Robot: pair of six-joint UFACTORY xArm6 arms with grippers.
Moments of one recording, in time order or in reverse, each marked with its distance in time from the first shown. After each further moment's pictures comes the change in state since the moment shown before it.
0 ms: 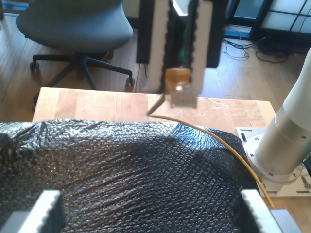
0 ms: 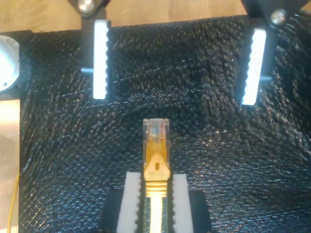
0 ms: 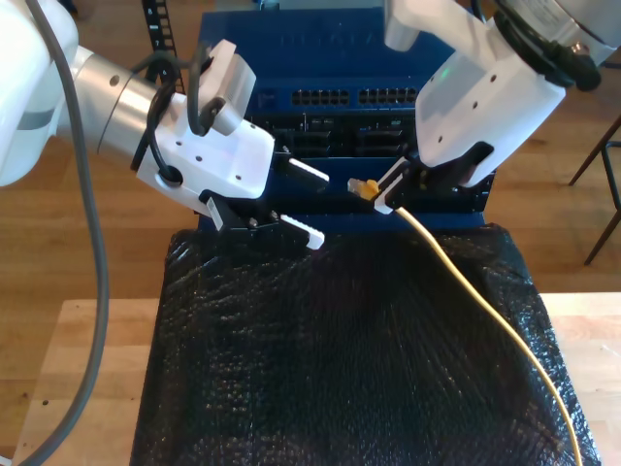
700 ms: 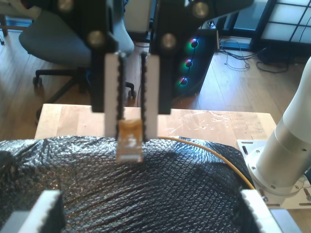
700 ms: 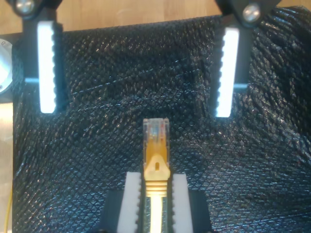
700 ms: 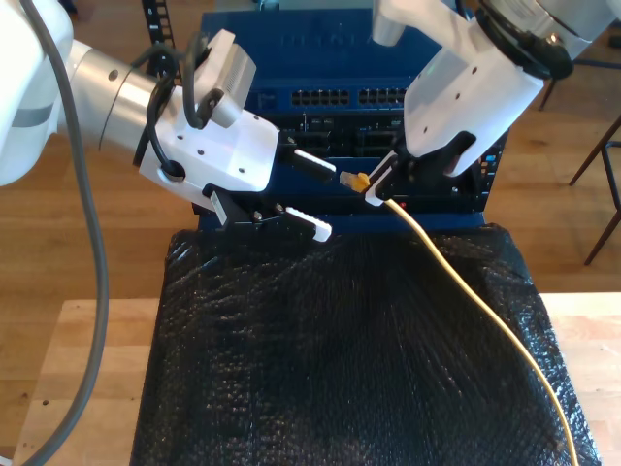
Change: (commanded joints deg) left arm -0.1 -0.5 0.0 -1.8 0.3 0.4; right arm 0.2 4.9 -2.9 0.4 -0.3 0.3
